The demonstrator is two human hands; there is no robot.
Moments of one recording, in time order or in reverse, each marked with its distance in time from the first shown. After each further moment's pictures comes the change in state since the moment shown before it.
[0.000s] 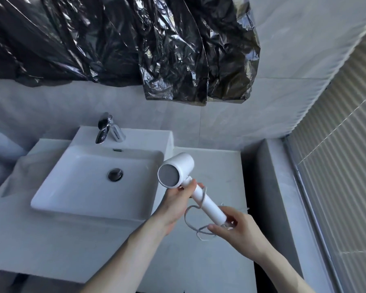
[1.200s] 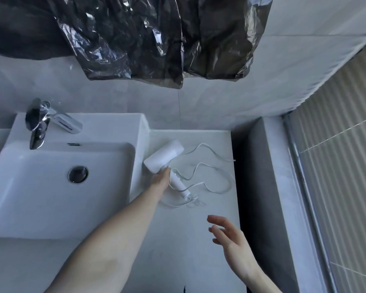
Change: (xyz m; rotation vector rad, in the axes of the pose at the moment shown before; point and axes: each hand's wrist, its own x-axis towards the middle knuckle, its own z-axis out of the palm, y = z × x) left_hand 0.265 -0.113 -0.005 0.128 0.289 -0.488; right_hand 0.045 0.069 0.016 0.434 0.106 0.537
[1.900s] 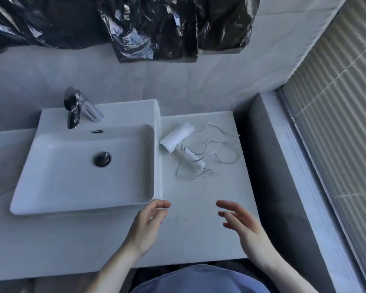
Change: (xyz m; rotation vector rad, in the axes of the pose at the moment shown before) left_hand -0.208 -0.133 -0.179 0.276 -0.273 0.429; right_hand -0.118 0.024 0.062 0.054 0.023 -0.185
